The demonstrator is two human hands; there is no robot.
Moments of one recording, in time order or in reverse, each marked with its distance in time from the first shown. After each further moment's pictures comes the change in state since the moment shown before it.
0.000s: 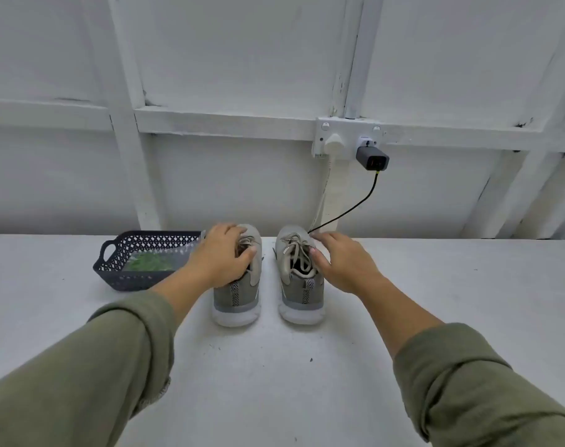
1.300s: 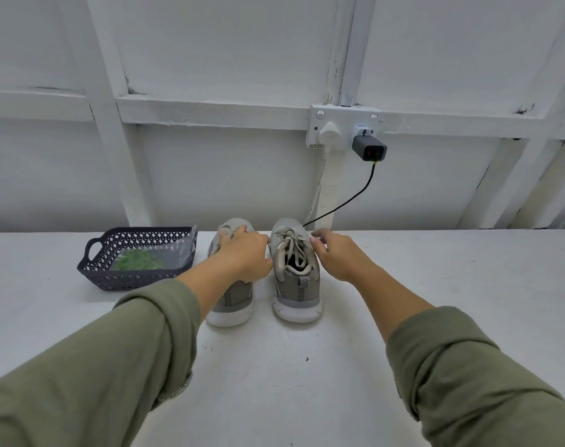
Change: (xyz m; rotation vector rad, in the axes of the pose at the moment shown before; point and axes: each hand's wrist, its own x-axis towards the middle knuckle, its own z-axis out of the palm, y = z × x) left_hand 0.023 0.055 0.014 0.319 -0.333 -0.009; right_hand 0.018 0.012 0.011 0.282 -0.137 0.223
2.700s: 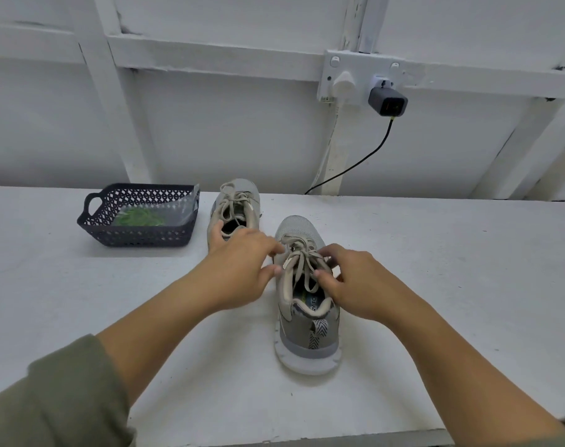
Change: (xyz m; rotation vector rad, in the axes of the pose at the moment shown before) left_hand -0.105 0.011 0.019 -0.144 0.177 0.180; right_hand -0.123 -0.031 -0.009 -0.056 -0.170 -0.036
